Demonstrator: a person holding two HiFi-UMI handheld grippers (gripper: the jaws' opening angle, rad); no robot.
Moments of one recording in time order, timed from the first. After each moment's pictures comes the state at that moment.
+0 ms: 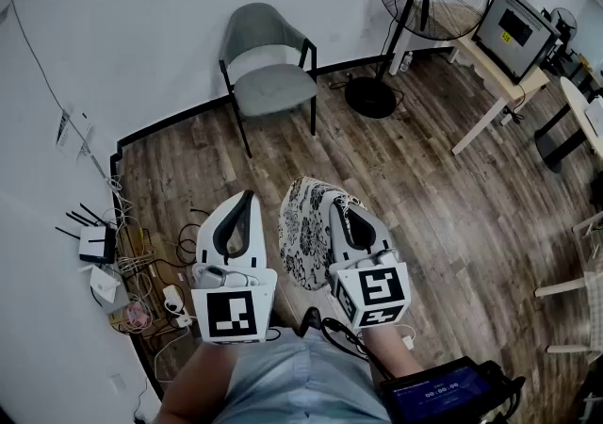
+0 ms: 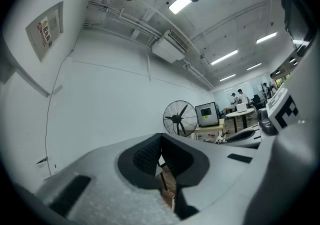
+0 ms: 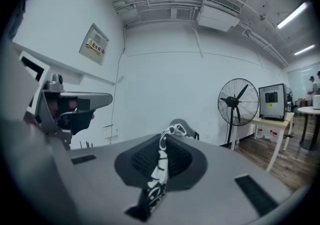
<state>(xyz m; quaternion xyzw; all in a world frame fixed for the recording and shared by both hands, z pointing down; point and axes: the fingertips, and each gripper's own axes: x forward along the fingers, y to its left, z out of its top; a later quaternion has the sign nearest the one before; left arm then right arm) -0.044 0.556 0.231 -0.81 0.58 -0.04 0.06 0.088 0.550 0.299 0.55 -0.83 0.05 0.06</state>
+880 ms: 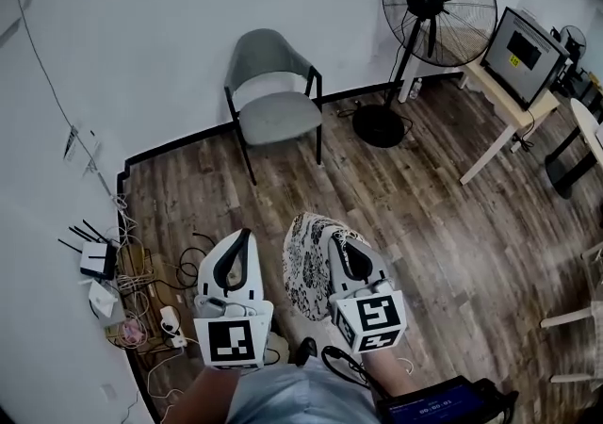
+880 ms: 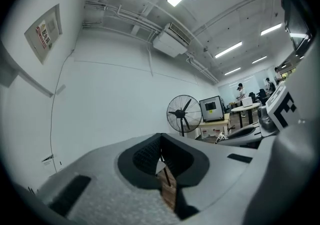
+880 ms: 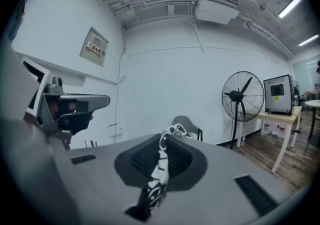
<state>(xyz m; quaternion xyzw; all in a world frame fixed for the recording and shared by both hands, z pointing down) -0.011 0.533 0.252 -0.79 0.61 -0.05 0.05 0.127 0.520 0.325 0.52 -0.85 0.07 0.06</state>
